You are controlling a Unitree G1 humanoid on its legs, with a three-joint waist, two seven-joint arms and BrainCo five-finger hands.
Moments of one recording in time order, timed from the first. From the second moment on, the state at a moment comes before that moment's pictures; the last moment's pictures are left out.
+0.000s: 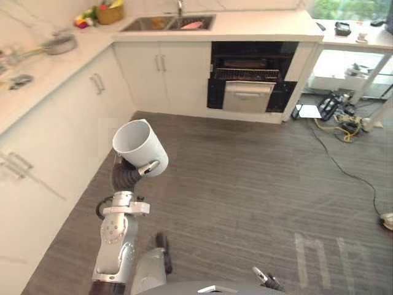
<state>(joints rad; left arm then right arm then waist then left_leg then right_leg) 0.13 0.04 -0.08 -0.16 -0.28 -0.27 0.04 0.19 -0.09 -0.39 0.97 0.44 -0.02 0.12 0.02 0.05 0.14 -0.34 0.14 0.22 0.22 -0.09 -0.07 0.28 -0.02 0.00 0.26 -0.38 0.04</state>
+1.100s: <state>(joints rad) 0.09 0.05 -0.12 -0.15 -0.27 -0.34 -0.05 0.22 -0.07 -0.40 0.92 0.53 -0.07 0.09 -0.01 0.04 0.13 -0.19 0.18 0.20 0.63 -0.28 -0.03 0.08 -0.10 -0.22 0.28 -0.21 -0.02</state>
